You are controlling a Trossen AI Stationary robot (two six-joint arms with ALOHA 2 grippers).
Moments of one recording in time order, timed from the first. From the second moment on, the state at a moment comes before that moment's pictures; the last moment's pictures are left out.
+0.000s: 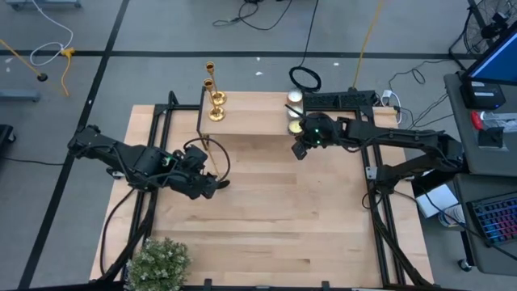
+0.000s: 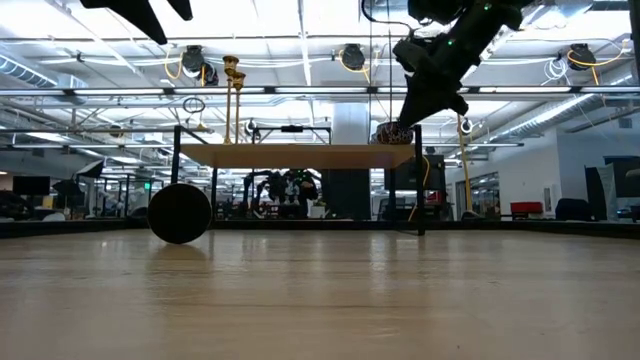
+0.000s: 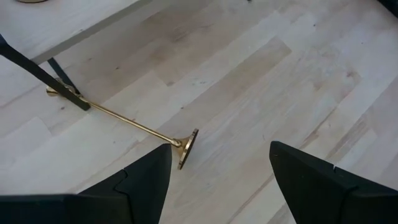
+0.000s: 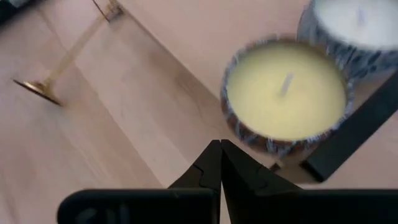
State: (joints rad) left arm -0.36 1.31 1.38 -1.23 -0.50 -1.17; right arm -0.30 1.30 1.00 -0.50 0.14 0.43
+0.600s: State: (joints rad) left arm -0.36 1.31 1.38 -1.25 -0.50 -1.16; right arm -0.31 1.31 0.99 -0.51 0.16 0.43
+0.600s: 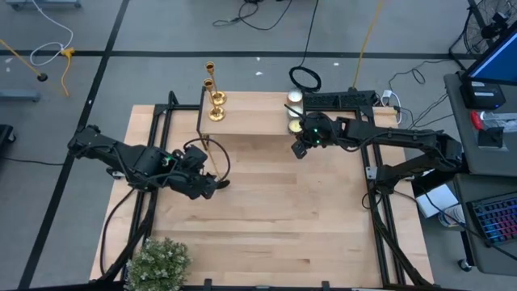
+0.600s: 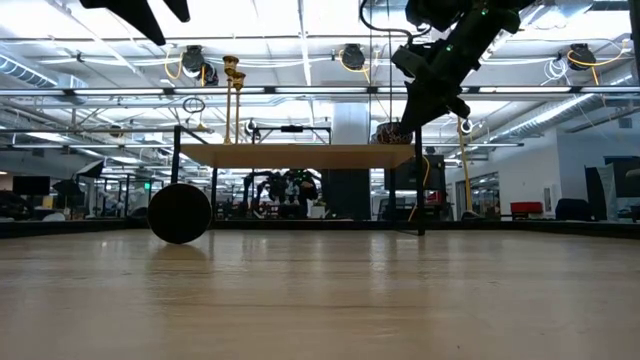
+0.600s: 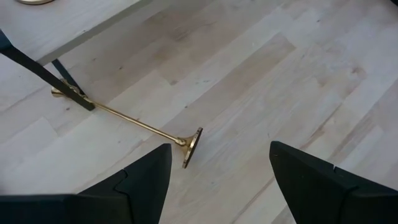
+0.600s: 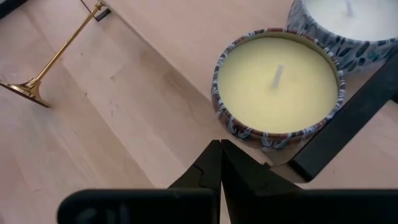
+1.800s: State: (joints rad) left arm -0.16 1.38 1.38 -1.27 -0.10 -1.42; right arm -0.08 1.25 0.99 -0.12 -0.27 0.67
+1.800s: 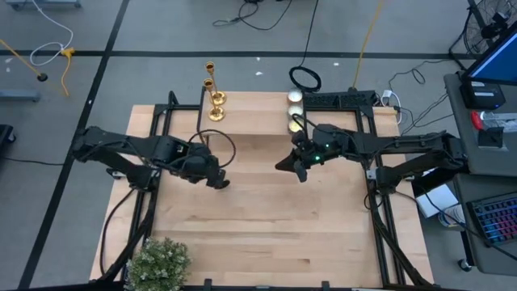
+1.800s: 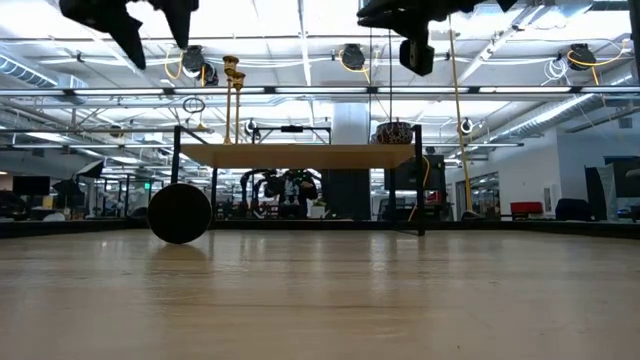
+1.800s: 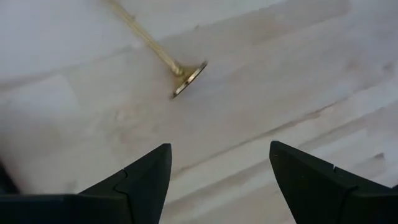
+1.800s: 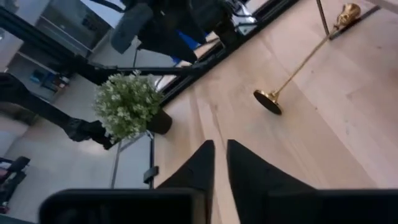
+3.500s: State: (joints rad) left arm 0.19 1.57 0.95 -0.83 -0.20 -1.55; right arm 0.09 1.07 0.99 -0.46 -0.18 0.54
